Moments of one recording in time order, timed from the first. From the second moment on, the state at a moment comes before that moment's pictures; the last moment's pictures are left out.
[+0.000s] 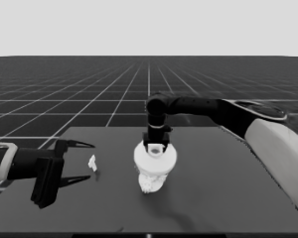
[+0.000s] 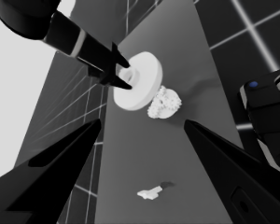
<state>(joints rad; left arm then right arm) -0.34 1.75 -0.42 0.31 0.68 0.35 0.24 2.98 -1.59 0.05 -1.58 1.38</state>
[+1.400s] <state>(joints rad) -0.34 1.75 -0.42 0.31 0.68 0.35 -0.06 3.05 -1.73 -0.25 -1.51 1.43</state>
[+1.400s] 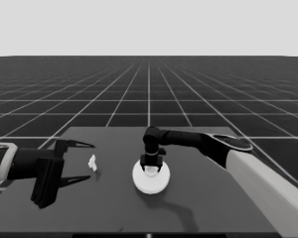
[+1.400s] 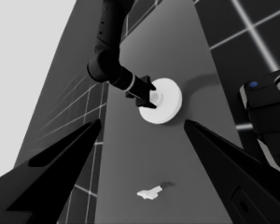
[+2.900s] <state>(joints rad) -0.34 1.75 -0.42 0.31 0.68 0.35 -0.08 3.05 -1.73 -0.25 -1.51 1.69</state>
